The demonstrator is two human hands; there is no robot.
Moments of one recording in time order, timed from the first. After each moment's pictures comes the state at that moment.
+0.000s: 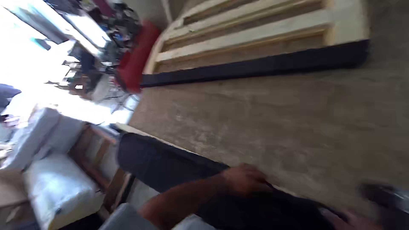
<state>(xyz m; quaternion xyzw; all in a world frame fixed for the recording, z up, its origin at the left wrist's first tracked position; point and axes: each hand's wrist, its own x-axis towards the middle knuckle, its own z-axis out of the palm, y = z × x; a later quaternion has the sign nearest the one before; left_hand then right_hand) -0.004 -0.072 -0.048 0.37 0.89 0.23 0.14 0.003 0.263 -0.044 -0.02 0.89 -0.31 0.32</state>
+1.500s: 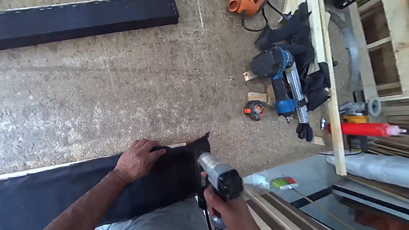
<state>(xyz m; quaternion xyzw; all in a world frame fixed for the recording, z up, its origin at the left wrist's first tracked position) 0.001 -0.068 -0.090 0.39 0.88 0.26 0.05 0.116 0.211 0.065 0.21 0.67 -0.68 0.20</state>
